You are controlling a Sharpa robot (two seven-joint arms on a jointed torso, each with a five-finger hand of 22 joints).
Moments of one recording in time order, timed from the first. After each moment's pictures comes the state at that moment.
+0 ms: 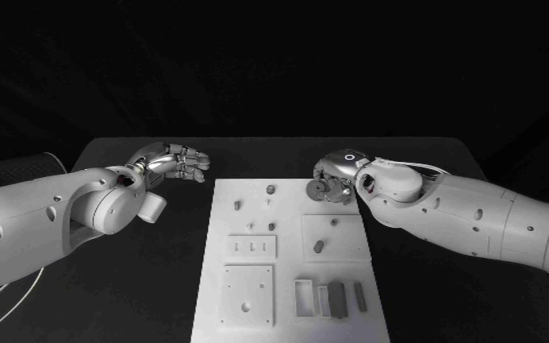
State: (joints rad) left arm 1.42 -0.86 -0.23 1.34 -0.19 -0.20 0.17; left_hand 1.11 -0.12 0.47 -0.28 0.06 0.79 0.18 0.33 0.54 1.08 0.14 0.18 0.25 1.03 0.08 0.35 0.80 0.03 0.98 -0.02 0.15 0.88; right arm 1.25 -0.73 -0.08 1.31 -1.82 -0.22 -0.20; right_hand 1.09 -0.27 0.60 -0.09 0.20 0.88 0.14 0.27 0.48 1.09 0.03 0.73 1.13 1.03 -0.06 1.50 0.76 0.26 0.97 0.04 1.00 1.31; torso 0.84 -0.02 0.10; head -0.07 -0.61
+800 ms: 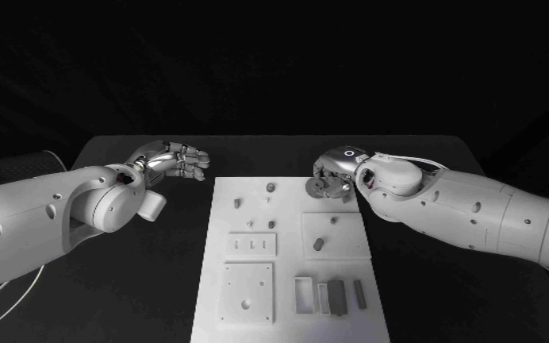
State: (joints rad) left arm 1.42 -0.86 -0.23 1.34 -0.19 -0.20 0.17; left_hand 1.11 -0.12 0.47 -0.28 0.06 0.79 0.18 0.33 0.54 1.08 0.14 0.18 0.25 1.03 0.08 0.35 0.80 0.03 0.98 -0.02 0.14 0.88; right arm 1.25 -0.72 -0.07 1.29 -1.79 -0.20 -0.16; right_hand 1.07 -0.21 0.61 -0.07 0.20 0.89 0.14 0.27 0.47 1.08 0.03 0.76 1.12 1.03 -0.06 1.51 0.77 0.25 0.97 0.04 1.02 1.31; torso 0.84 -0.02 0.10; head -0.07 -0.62
